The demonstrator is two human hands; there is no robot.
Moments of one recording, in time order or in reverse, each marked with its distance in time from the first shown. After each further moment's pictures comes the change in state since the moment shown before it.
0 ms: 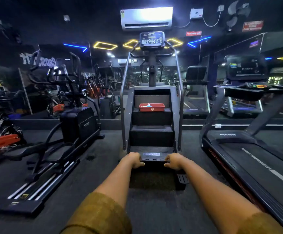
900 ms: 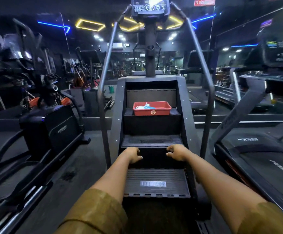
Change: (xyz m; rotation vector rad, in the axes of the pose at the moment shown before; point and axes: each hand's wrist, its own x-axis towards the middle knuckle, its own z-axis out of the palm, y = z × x) left_hand 0.606 -0.089 -0.095 -0.075 -0.013 0.012; right_hand 0.590 0.104 -0.114 0.181 0.080 0.076
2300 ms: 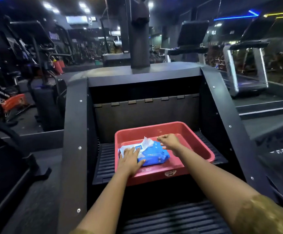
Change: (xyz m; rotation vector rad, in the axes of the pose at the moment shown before) left_hand 0.764 -0.074 -0.109 0.055 0.073 0.208; right_hand 0.786 0.034 -0.097 0.944 0.246 0.295
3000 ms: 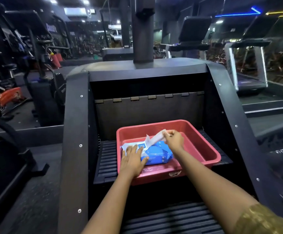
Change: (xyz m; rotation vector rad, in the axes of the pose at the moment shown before) left_hand 0.001 -0.004 0.007 -0.013 0.098 0.017; right_hand 0.016 0.013 0.020 0.036 0.367 -0.112
